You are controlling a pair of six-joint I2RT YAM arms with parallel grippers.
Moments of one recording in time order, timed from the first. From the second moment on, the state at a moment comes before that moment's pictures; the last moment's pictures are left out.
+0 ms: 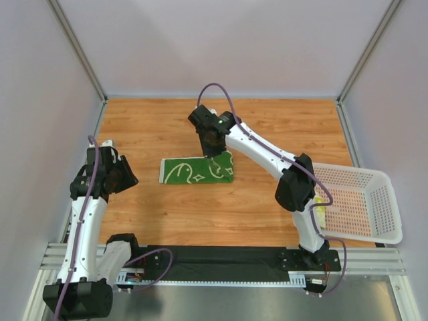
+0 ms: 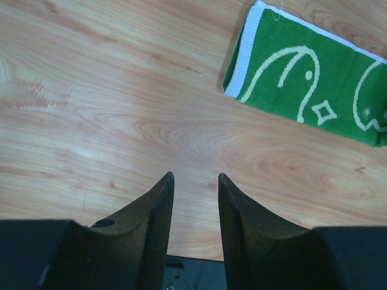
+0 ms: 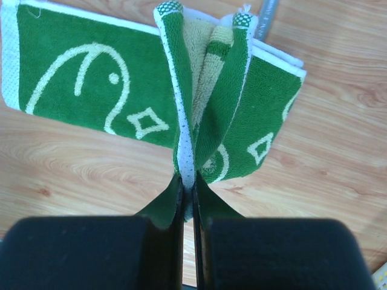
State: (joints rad) left arm 0.08 0.86 0.90 -0.94 0.08 -0.37; right arm 0.81 2.10 2.07 -1.09 0.20 0.51
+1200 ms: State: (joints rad) left arm 0.08 0.85 0.90 -0.94 0.07 -0.37; right arm 0.93 2.29 2.28 -1.03 0.15 0.52
